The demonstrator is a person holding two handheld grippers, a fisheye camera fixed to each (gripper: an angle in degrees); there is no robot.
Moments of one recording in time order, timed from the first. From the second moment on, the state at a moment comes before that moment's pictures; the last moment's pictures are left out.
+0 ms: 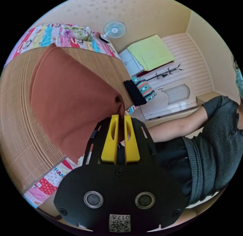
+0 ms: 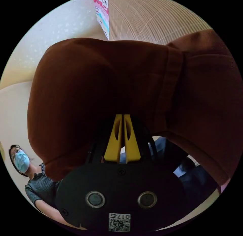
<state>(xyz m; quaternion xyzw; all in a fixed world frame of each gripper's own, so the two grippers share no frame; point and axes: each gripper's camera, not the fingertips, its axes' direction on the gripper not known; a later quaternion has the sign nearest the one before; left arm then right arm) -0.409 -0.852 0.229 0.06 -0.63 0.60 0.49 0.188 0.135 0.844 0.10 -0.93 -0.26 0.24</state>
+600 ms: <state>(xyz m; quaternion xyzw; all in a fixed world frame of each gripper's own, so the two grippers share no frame) -0.431 -0.971 0.132 0.28 -0.64 0.37 0.61 0.216 0.170 1.322 -0.12 -0.88 -0.16 0.43</state>
